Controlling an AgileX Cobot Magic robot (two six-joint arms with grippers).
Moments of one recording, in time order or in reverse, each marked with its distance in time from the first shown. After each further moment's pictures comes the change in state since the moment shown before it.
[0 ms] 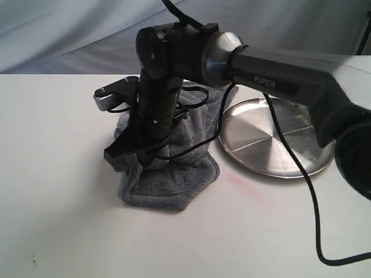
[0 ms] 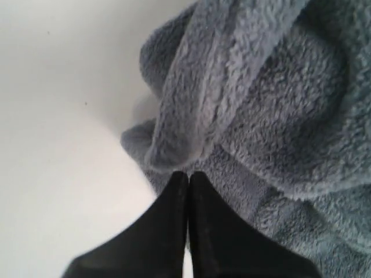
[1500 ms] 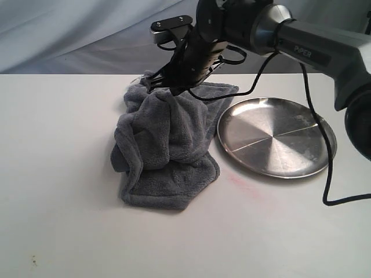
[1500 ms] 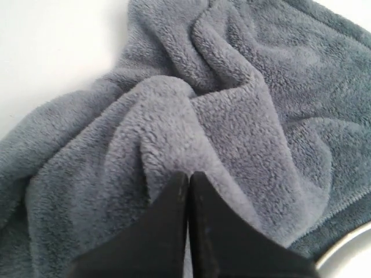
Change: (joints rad) left arm 0.000 0.000 0.000 0.000 0.000 0.000; right arm -0.210 0.053 -0.139 -0.072 -0.280 0.069
